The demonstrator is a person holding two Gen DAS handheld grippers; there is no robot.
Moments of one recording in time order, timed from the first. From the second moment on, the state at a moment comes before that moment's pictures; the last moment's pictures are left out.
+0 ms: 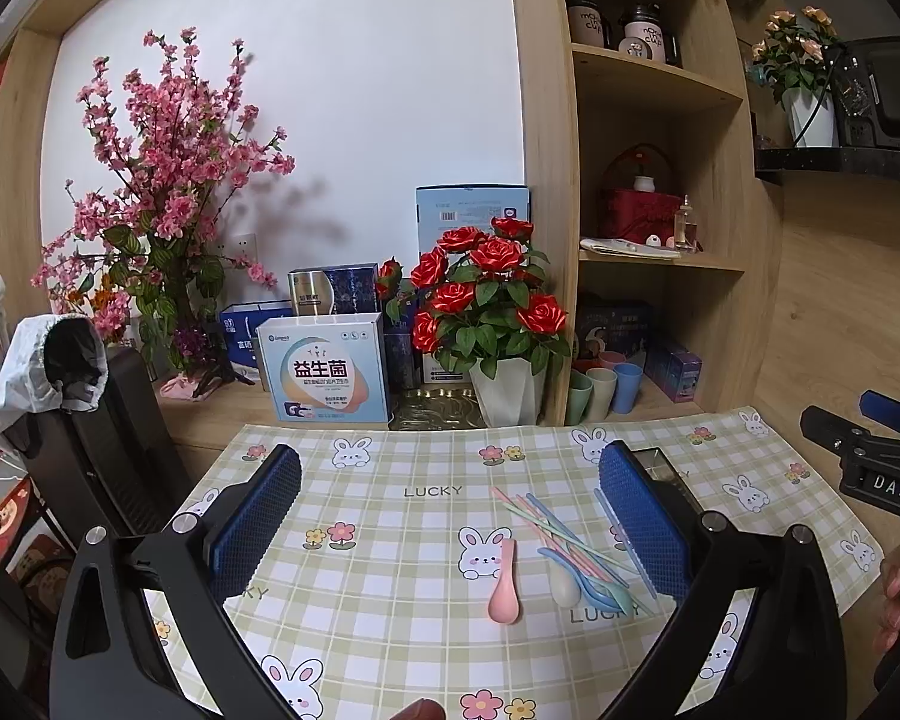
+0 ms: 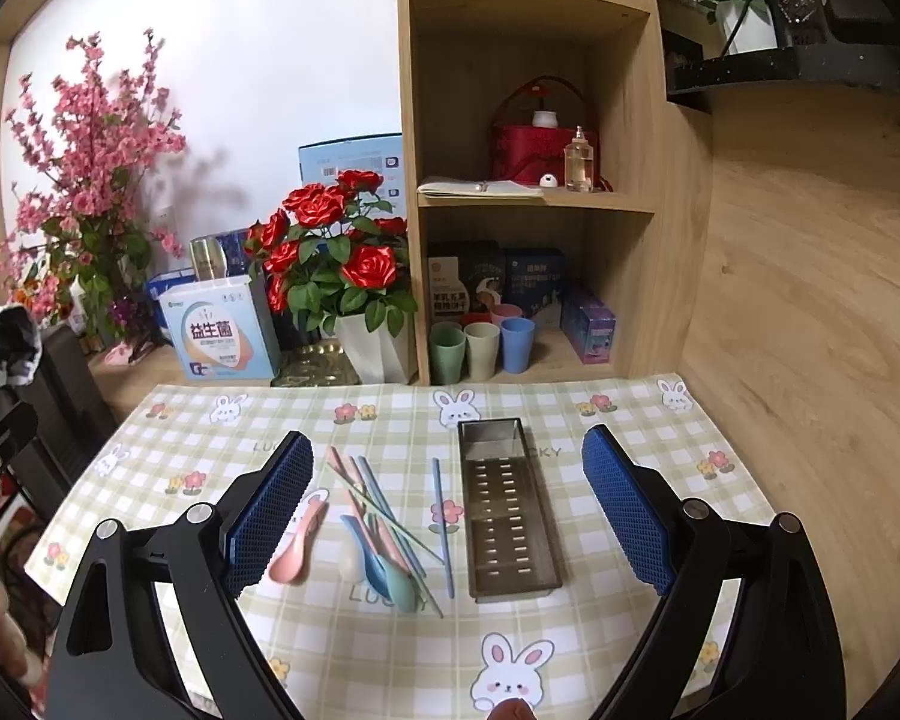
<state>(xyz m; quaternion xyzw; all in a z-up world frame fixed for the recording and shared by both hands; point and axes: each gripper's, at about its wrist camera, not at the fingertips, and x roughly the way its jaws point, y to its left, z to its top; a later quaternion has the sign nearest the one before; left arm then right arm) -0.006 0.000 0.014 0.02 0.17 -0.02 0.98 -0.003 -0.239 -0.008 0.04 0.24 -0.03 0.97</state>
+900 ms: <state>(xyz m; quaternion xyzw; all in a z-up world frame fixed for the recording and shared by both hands) -0.008 0.000 0.013 0.02 0.17 -0.02 0.99 -0.004 -0.241 -0.007 0.04 0.23 -0.03 0.97</state>
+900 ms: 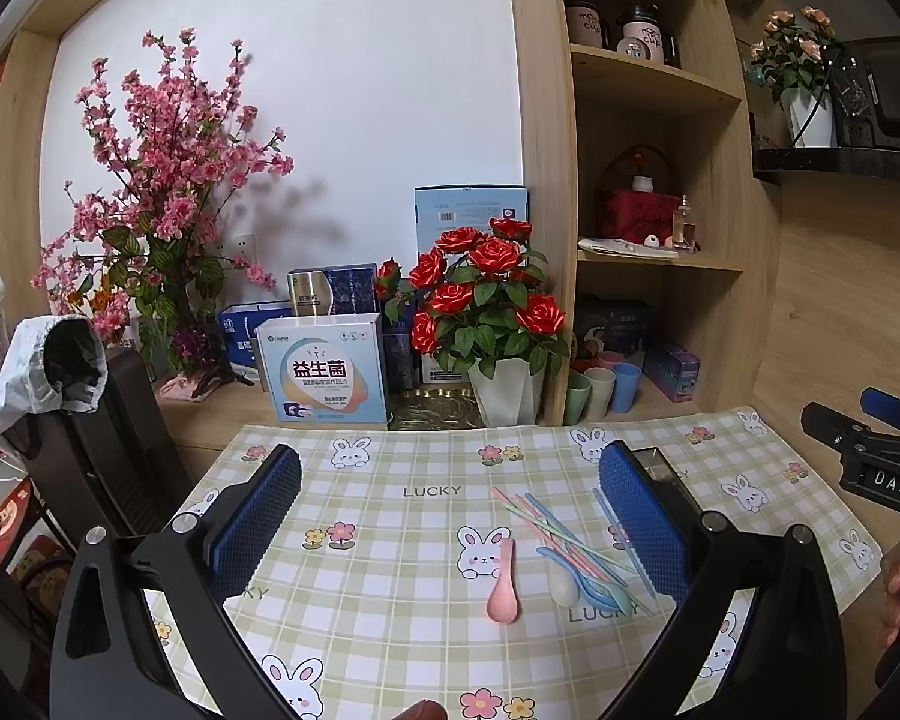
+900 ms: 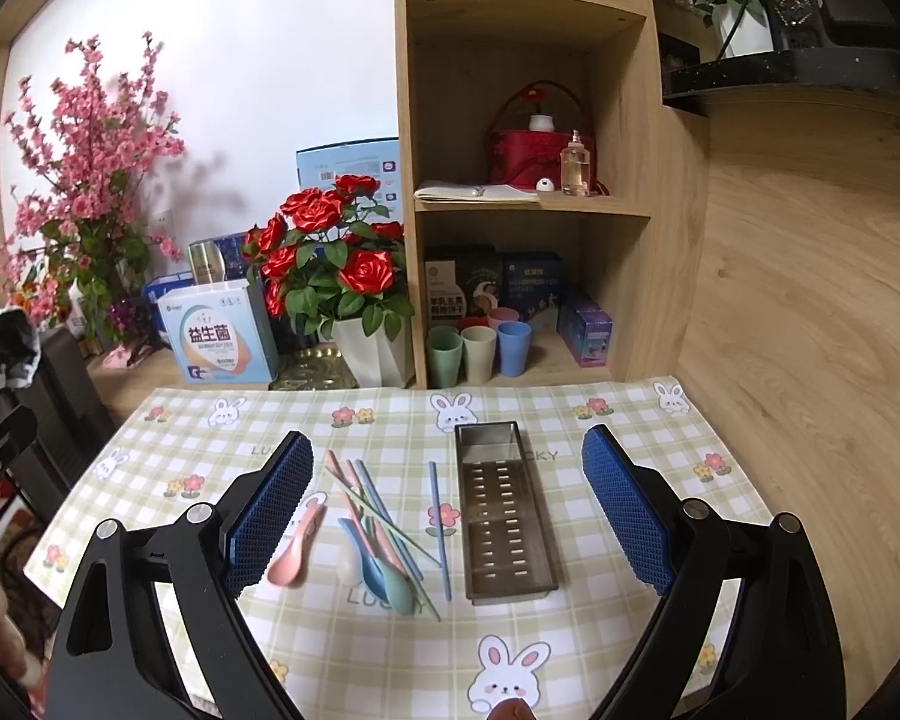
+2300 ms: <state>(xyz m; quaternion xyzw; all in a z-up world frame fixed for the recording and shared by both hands) 0.040 0.006 -0.028 0.01 0.22 -0.04 0.98 0.039 -0.245 -0.041 0.04 0.27 -0.03 0.96</state>
